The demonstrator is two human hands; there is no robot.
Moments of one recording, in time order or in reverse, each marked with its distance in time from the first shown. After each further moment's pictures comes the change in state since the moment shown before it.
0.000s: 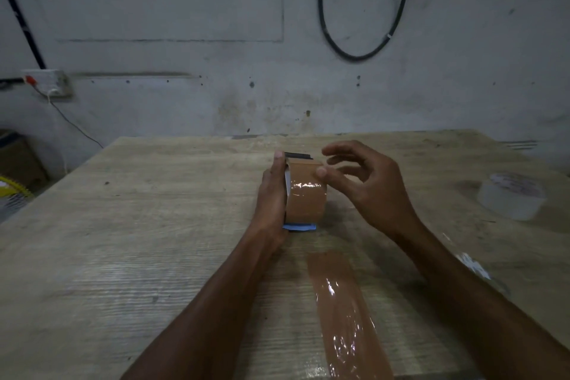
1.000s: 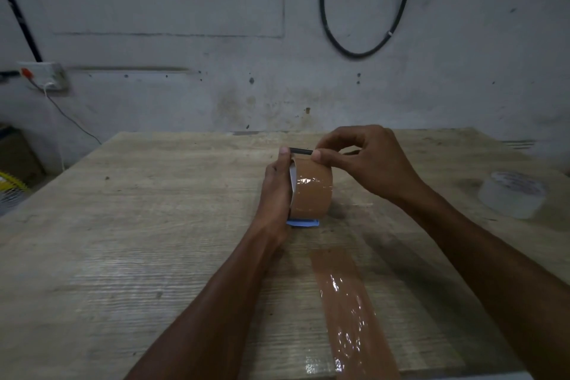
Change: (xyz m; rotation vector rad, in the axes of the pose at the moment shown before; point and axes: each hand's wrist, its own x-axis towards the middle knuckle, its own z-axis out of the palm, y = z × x) left_hand -0.002 0.005 0.001 0.041 -0.001 0.020; right_hand 0.036 -0.016 -0.008 -0.164 -0.158 -0.038
